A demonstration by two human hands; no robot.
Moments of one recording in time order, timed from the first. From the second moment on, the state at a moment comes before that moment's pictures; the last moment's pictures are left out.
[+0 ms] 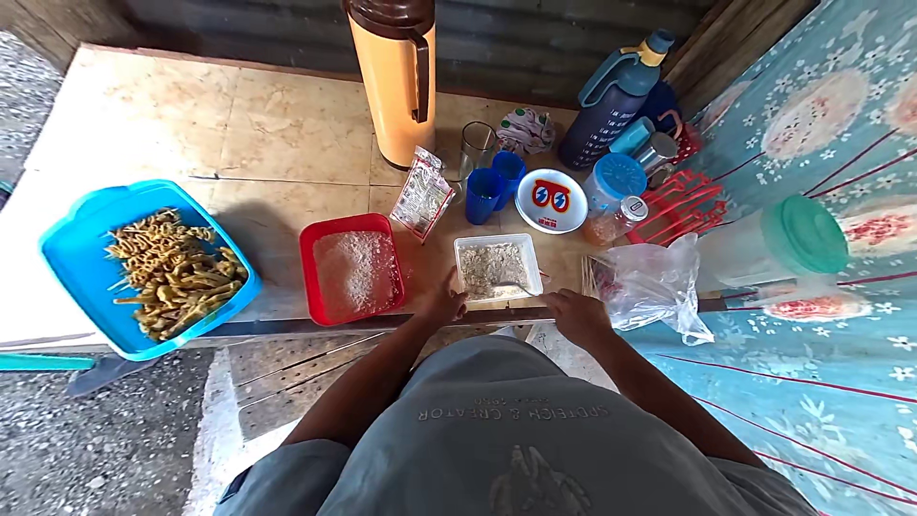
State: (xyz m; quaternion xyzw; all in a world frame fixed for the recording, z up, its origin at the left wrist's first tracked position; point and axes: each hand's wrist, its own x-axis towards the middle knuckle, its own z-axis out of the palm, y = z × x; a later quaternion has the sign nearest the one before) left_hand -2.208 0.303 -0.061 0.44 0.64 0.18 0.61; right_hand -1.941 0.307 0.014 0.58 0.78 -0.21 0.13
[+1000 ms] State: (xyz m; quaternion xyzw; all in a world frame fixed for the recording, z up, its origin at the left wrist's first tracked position) left_hand -2.209 0.303 -0.060 0.44 0.64 0.18 0.60; right_hand -1.984 0.357 0.020 0.58 0.75 -0.24 0.20
